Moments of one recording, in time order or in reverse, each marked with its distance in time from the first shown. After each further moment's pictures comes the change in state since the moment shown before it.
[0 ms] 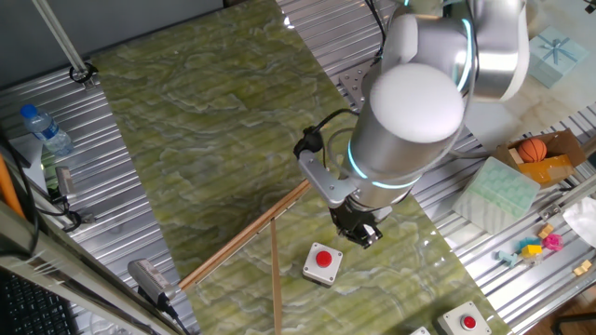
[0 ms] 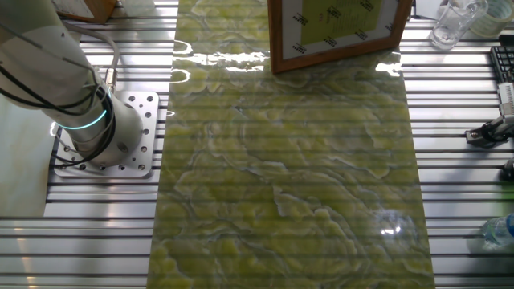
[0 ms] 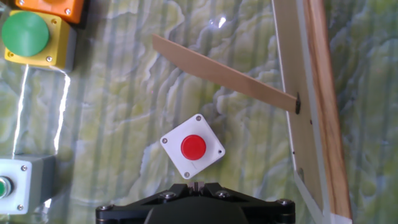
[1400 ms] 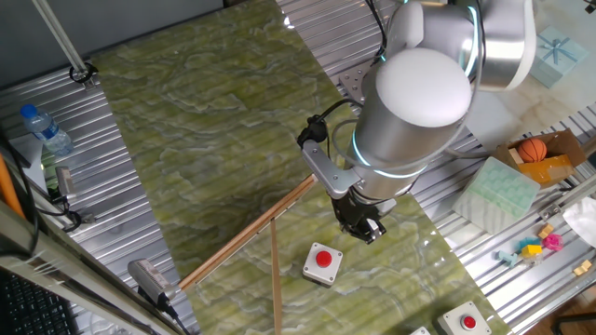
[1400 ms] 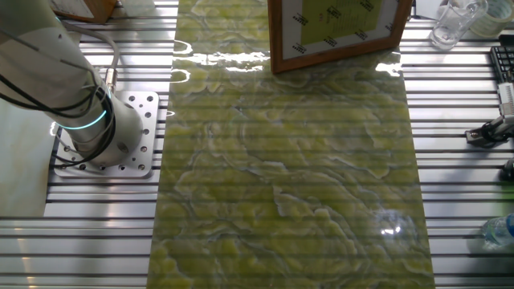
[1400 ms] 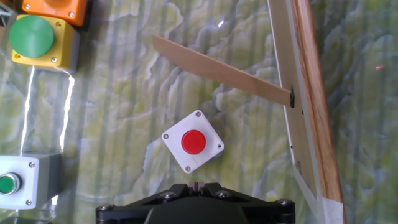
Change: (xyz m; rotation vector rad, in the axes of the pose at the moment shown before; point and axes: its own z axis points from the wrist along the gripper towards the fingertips) arm 0.004 0.000 -0.008 -0.013 -0.002 0.014
